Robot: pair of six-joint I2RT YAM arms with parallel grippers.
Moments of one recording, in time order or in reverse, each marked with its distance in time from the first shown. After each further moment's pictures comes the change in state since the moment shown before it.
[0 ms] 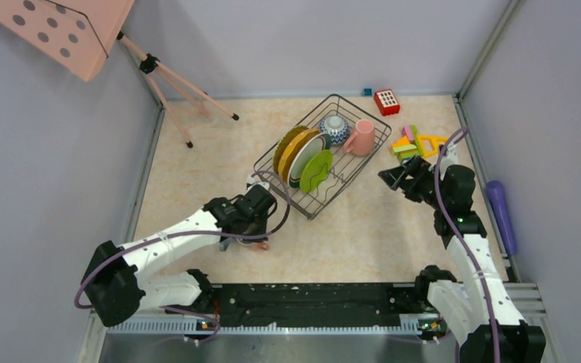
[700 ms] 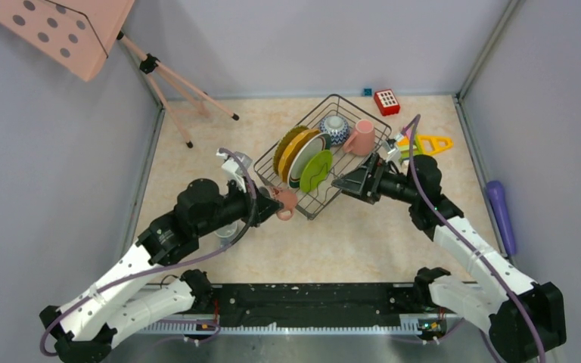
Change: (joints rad) left arm 0.000 -0.428 0.127 0.262 0.266 0.132; right arm 0.381 0.168 0.079 0.199 -0.258 0.286
